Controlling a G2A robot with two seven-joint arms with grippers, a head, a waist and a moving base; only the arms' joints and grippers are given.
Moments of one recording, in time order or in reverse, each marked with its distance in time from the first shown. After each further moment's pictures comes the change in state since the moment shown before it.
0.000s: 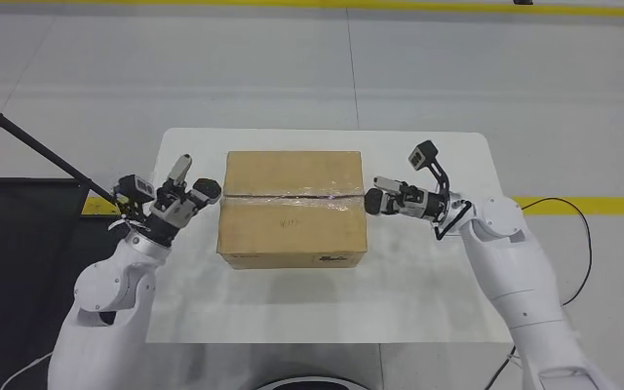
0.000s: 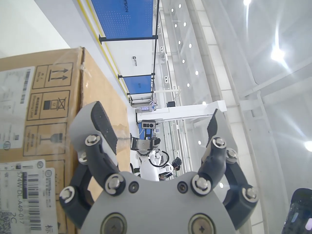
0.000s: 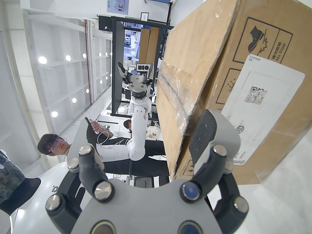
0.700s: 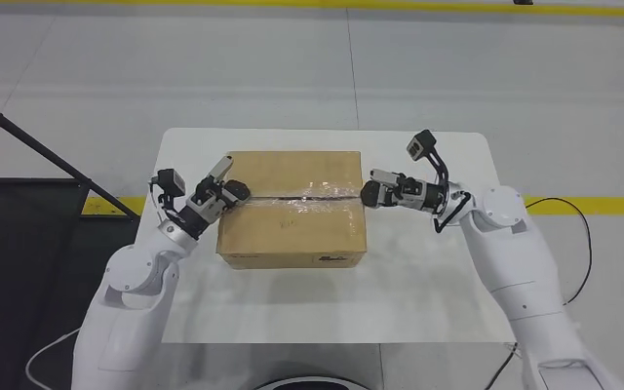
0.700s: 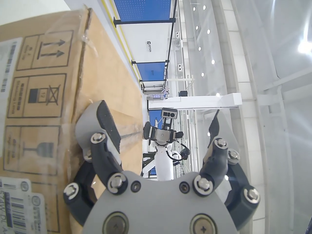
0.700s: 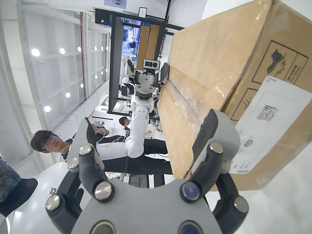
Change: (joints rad) left arm -0.117 -0.010 0.135 0.076 0.129 0.116 -0.005; right arm 0.034 -0.003 0.006 -0.017 -0.028 0.011 0.007
